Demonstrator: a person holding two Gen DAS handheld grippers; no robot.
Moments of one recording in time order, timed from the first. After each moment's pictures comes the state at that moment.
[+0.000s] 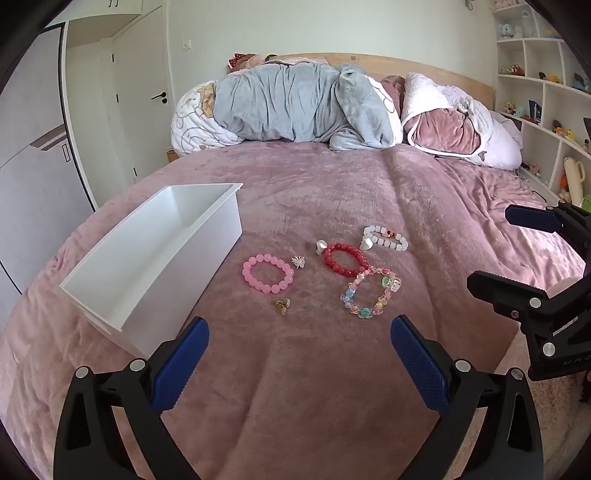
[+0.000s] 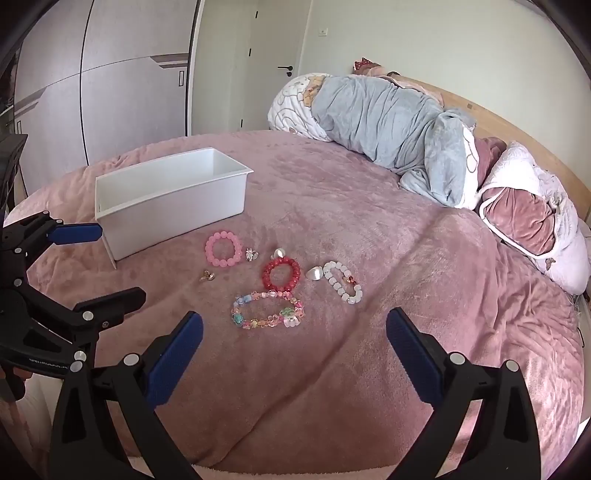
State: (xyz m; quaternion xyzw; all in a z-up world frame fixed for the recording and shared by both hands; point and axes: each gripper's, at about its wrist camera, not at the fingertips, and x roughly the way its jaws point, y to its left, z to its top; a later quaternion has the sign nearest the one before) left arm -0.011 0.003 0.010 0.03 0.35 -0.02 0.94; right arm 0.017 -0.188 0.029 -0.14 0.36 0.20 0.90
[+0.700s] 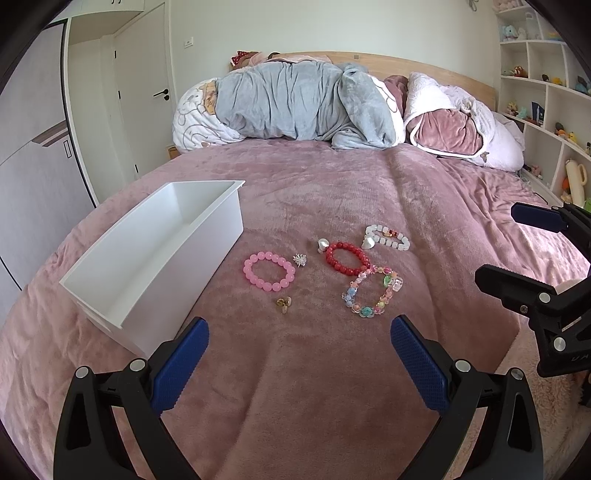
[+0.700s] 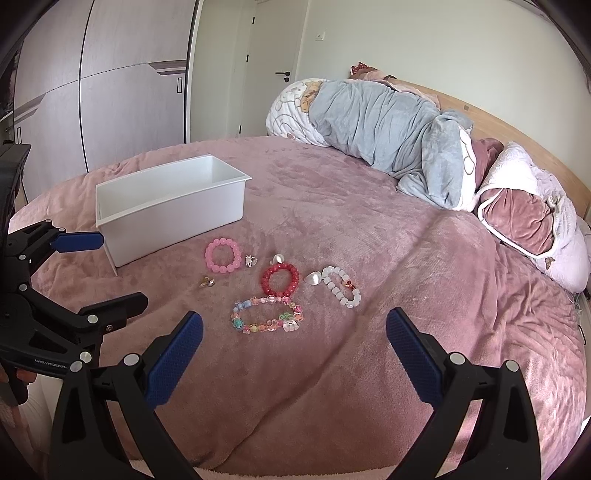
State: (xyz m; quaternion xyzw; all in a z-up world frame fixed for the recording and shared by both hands) left arm -0.011 0.002 0.007 0.03 0.35 -0.02 0.93; right arm 0.016 -0.192 0.034 -0.13 0.35 0.20 0.91
